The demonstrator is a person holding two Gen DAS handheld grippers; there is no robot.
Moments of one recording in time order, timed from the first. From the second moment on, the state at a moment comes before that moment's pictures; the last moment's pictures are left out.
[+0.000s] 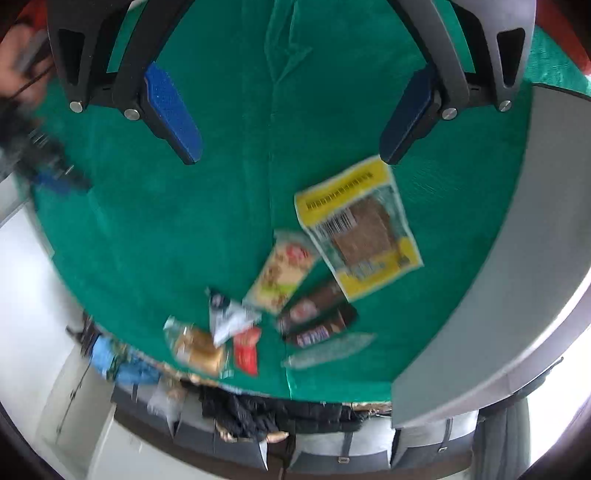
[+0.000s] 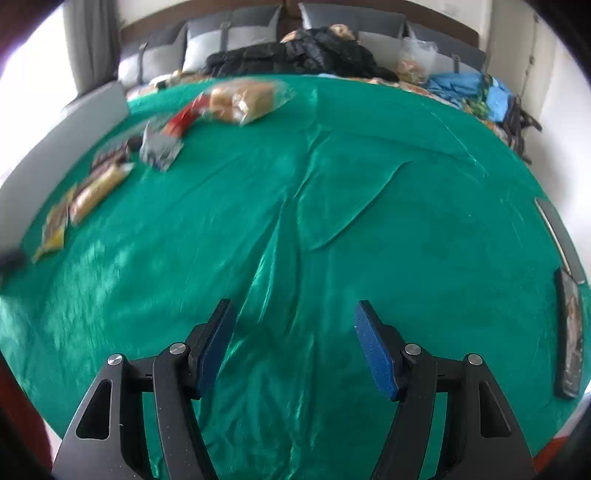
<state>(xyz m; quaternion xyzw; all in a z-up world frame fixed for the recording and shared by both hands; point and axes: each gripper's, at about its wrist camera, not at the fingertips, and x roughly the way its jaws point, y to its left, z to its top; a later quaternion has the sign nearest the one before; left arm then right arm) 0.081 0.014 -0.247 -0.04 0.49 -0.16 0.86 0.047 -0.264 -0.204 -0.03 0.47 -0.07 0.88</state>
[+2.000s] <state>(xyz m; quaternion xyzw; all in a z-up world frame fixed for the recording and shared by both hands) 0.068 0.011 -0.272 0.03 0.46 -0.13 0.88 0.064 -0.233 -0.220 -0.04 0.45 -0.05 0.89</state>
